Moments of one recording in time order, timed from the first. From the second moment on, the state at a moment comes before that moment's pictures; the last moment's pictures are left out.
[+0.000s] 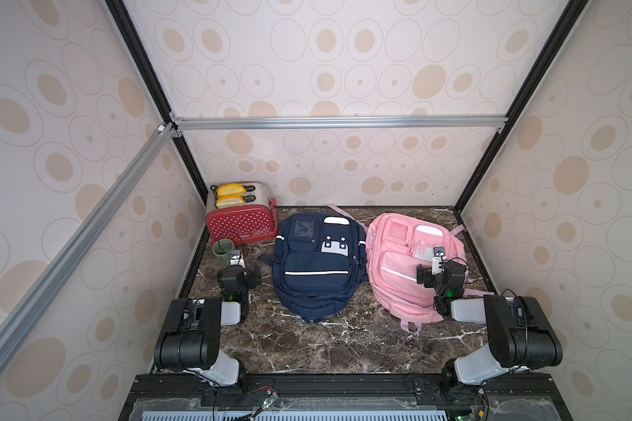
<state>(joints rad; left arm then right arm) 0.05 1.54 0.38 0.72 -0.19 0.01 0.04 1.54 0.41 0.70 0.13 -0.22</state>
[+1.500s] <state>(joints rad) 0.03 1.54 0.40 0.74 -0.24 0.02 0.00 1.53 0.41 0.72 -0.09 -0.27</state>
